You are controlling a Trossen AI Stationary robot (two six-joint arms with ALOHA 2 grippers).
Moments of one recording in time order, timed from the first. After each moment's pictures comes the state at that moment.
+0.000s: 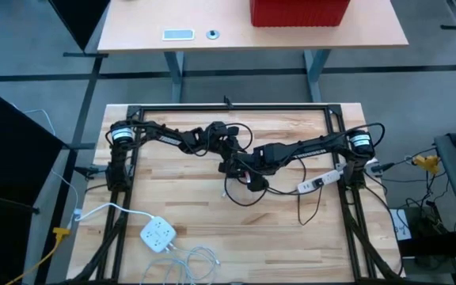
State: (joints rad) left arm 0.33 1.99 1.00 0.44 0.35 0.53; right arm -0.02 1.88 1.38 -0.72 0.18 -1.74
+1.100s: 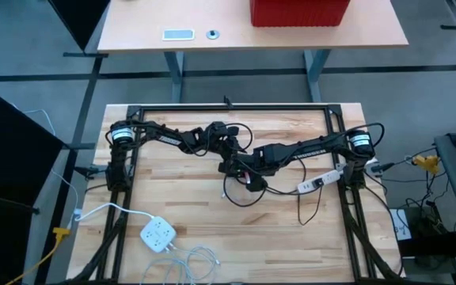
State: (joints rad) left arm 0.33 1.99 1.00 0.44 0.35 0.53; right arm -0.03 1.88 1.38 -0.70 0.23 -1.70
